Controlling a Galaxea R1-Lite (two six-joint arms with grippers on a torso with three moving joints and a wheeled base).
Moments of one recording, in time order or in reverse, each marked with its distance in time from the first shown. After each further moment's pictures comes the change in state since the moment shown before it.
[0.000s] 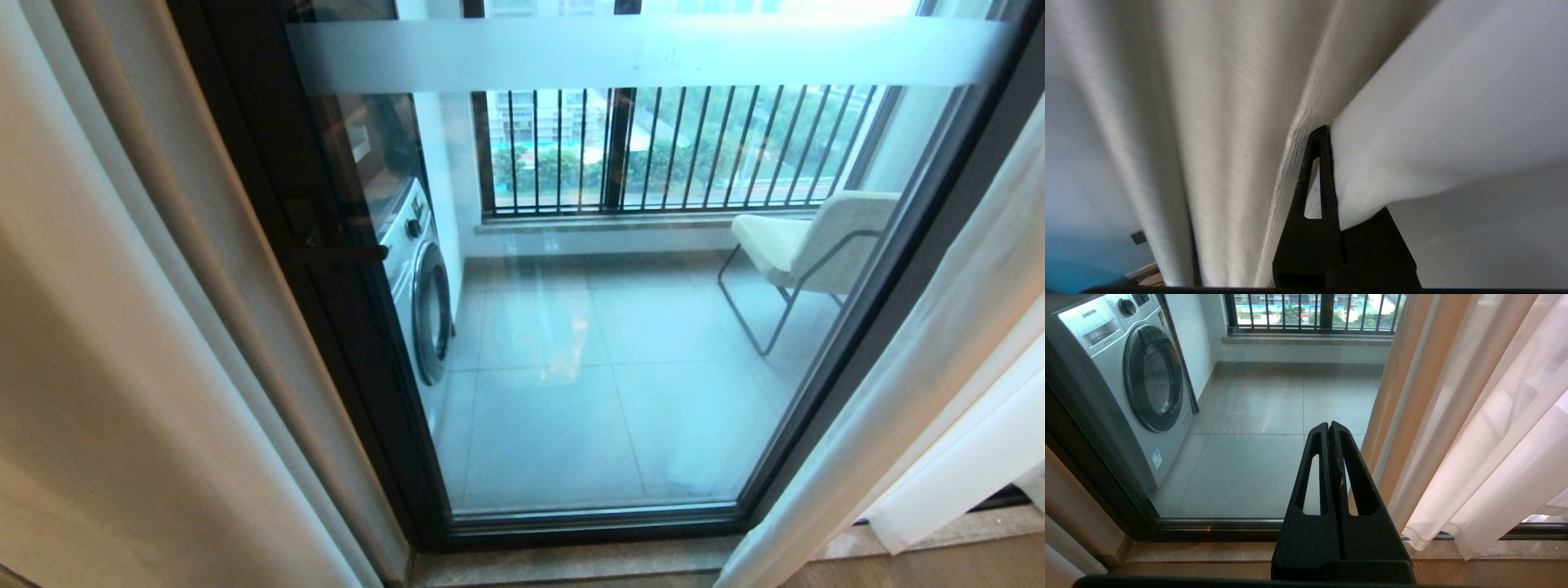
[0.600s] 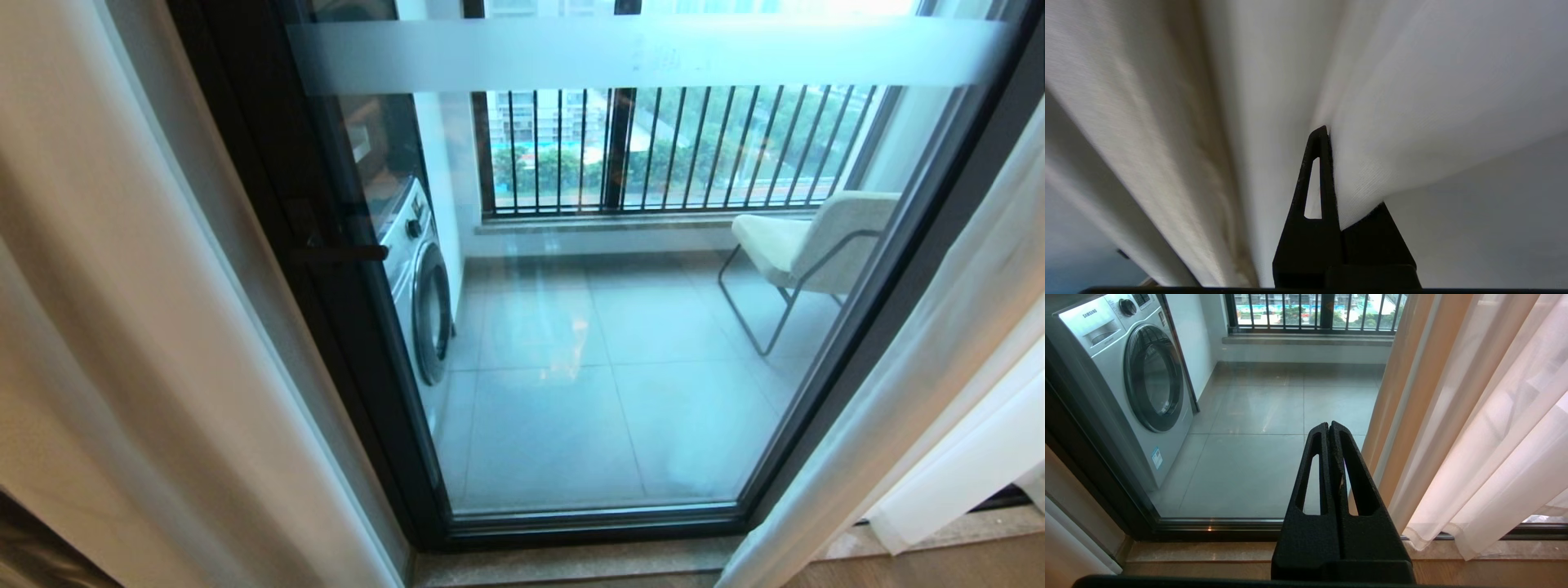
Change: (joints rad) left arm -0.181 -0.209 0.310 -0.082 -0.049 0.166; right arm 0.000 0.000 0.000 0.000 -0.001 0.000
